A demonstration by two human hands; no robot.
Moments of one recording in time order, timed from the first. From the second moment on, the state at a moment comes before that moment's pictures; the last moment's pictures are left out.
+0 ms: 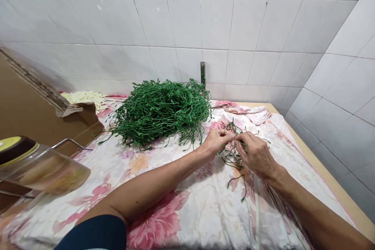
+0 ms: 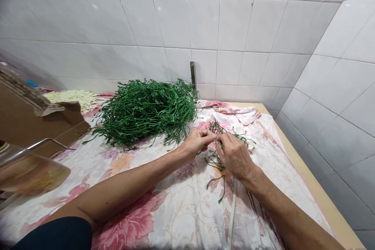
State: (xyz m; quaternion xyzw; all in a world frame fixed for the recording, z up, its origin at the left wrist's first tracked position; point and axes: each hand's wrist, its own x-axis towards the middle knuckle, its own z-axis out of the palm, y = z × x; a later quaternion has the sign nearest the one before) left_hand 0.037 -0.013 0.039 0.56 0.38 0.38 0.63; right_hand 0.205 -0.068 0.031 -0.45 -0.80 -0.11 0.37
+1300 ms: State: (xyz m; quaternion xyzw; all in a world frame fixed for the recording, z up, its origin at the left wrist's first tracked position) left_hand 0.039 -0.003 0.036 0.61 0.33 0.43 0.58; right_hand 0.210 -0.074 0.051 -0.55 -0.62 0.34 0.43
